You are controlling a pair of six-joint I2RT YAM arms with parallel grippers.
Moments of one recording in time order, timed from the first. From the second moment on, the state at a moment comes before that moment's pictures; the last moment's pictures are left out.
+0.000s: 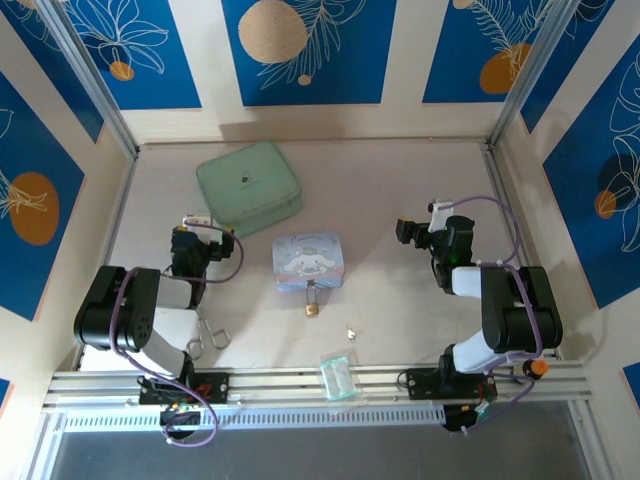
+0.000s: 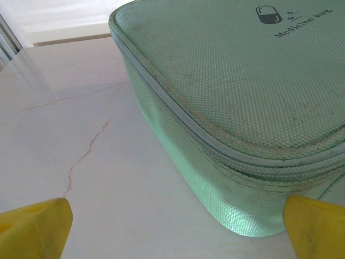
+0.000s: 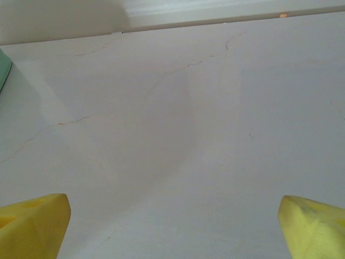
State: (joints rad) left arm -0.09 1.57 0.36 0.86 -0.12 0.06; right arm -0.01 1.51 0.44 0.67 -0.21 0.08
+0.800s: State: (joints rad) left arm -0.09 1.45 0.32 0.83 -0.15 0.06; right arm 0.00 1.48 0.46 0.57 -0.22 0.06
